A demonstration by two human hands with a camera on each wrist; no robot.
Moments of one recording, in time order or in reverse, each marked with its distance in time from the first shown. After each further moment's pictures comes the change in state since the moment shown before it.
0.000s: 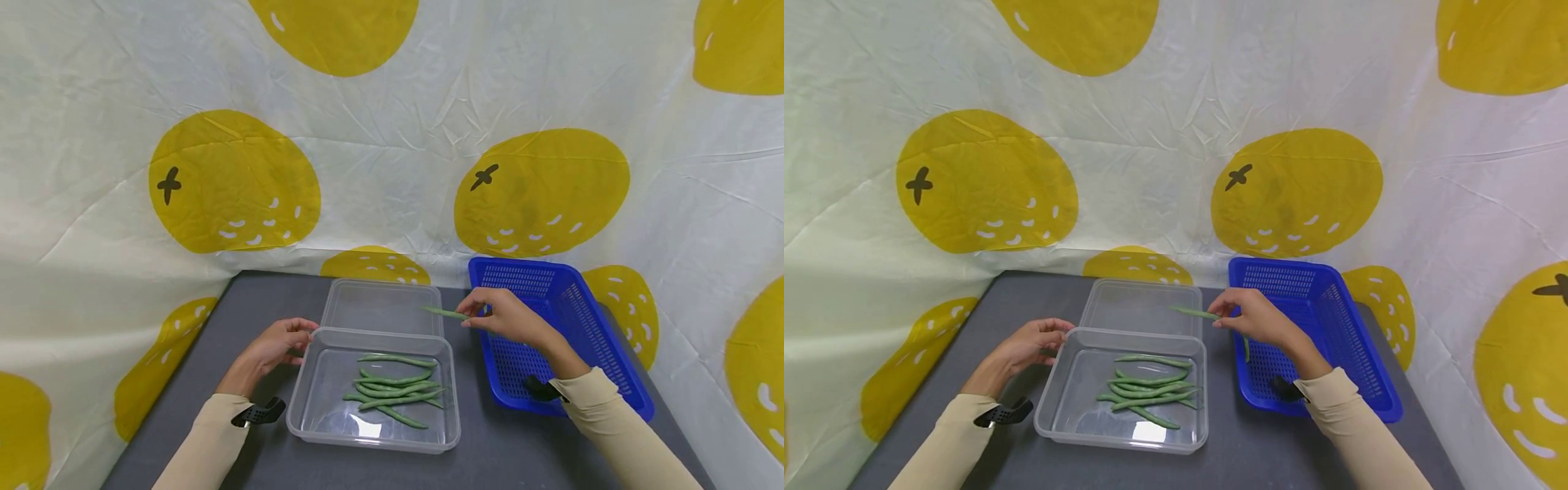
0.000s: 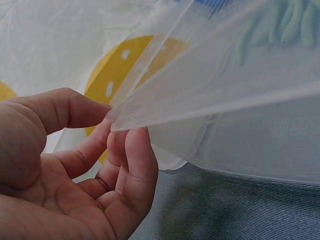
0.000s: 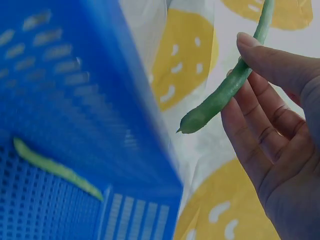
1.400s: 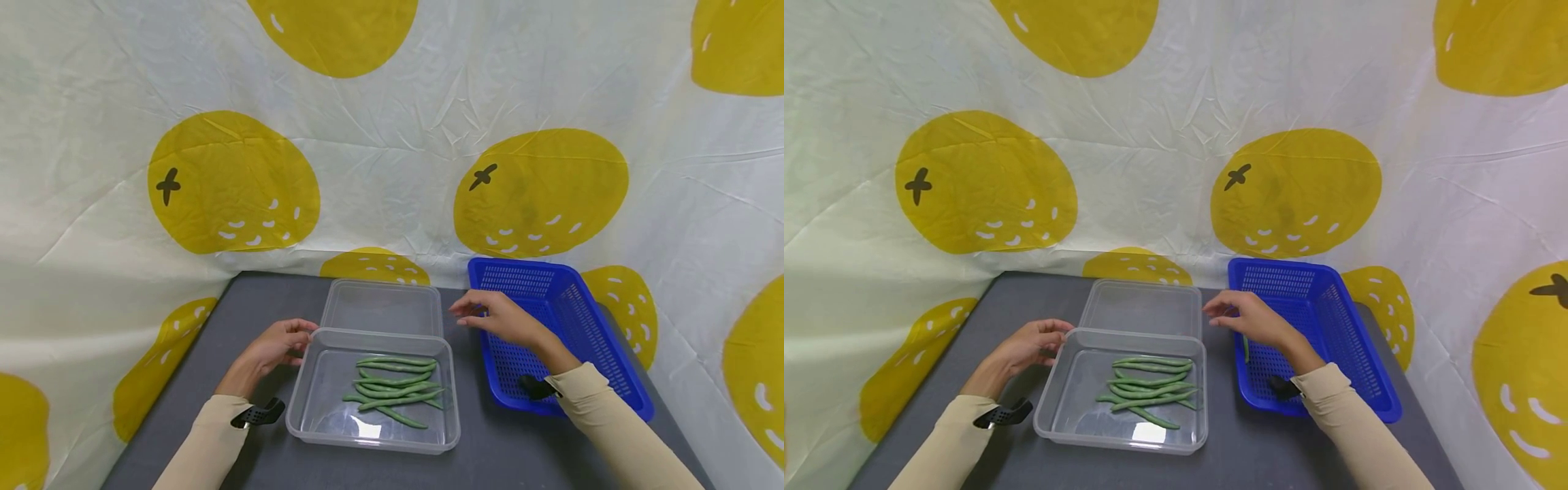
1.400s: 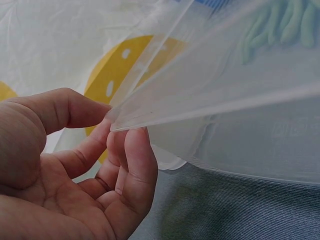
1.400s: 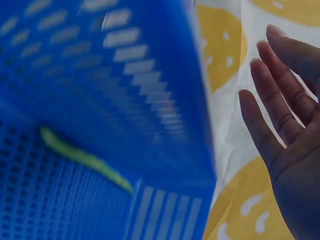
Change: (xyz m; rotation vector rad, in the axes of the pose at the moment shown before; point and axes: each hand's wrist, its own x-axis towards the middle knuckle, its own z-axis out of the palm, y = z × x) left_hand 0.002 -0.003 0.001 -0.002 -0.021 0.006; right_hand 0.005 0.023 0.011 0.068 -0.025 -0.028
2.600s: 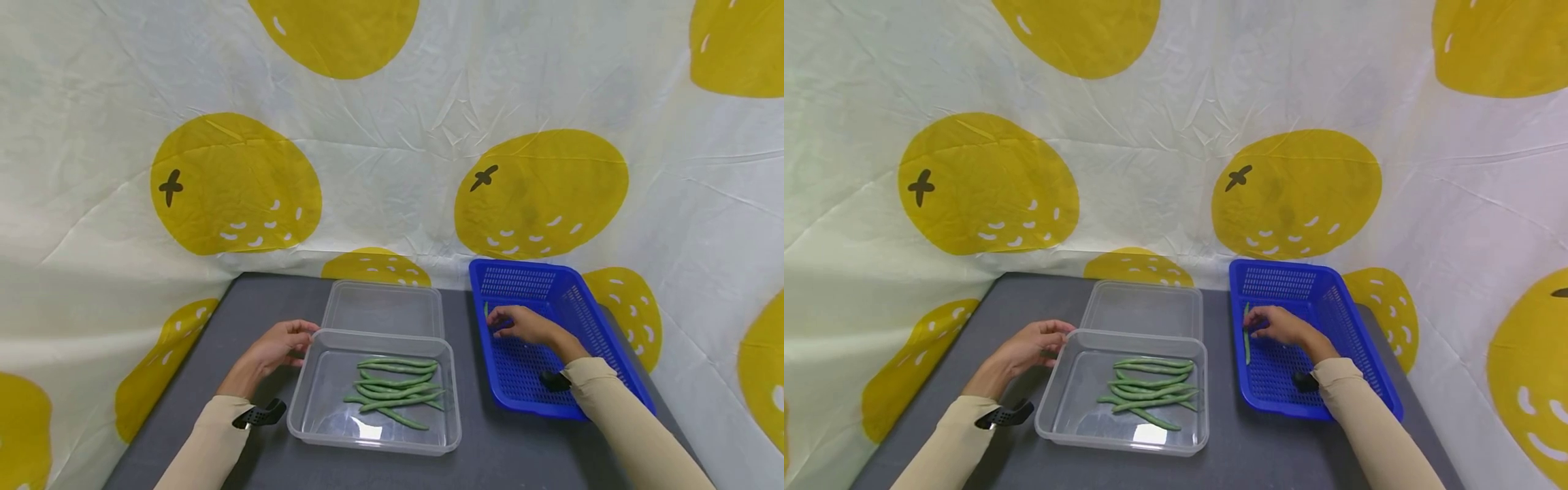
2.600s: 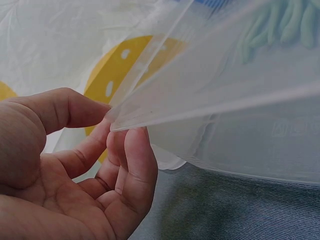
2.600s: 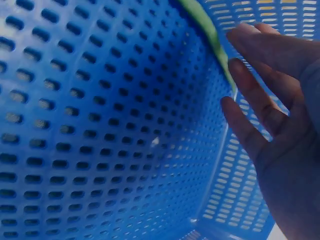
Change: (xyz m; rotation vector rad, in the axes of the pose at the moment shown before) left_hand 0.000 -0.002 0.000 -0.008 0.000 0.004; right_hand -0.027 0.104 -0.013 -0.073 -0.156 0.175
